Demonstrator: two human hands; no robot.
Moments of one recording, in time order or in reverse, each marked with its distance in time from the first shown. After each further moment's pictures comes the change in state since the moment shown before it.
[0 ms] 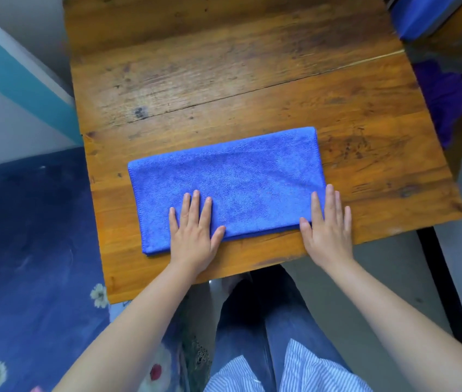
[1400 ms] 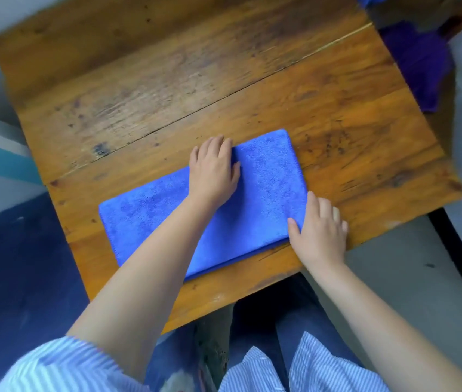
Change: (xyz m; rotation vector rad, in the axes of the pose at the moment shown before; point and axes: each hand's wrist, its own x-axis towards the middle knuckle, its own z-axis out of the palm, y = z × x) left_hand 0.143 0.057 -0.068 -0.232 0.037 0.201; right_hand 0.015 -0.028 -0.035 0.208 -0.027 0.364
